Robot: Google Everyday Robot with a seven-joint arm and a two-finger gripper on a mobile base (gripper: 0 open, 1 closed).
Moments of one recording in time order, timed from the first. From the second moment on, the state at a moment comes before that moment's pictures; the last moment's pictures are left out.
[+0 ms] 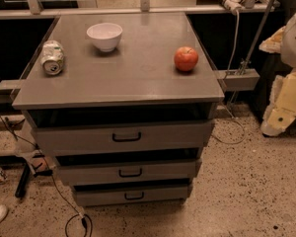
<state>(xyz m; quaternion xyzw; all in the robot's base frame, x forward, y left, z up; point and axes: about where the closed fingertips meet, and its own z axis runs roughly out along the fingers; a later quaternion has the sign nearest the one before) 0.438 -0.216 0.978 -0.60 0.78 -0.04 0.16</state>
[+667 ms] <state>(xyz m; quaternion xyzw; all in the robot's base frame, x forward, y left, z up) 0.439 -0.216 0.980 -0.60 0.78 -0.06 0.16</state>
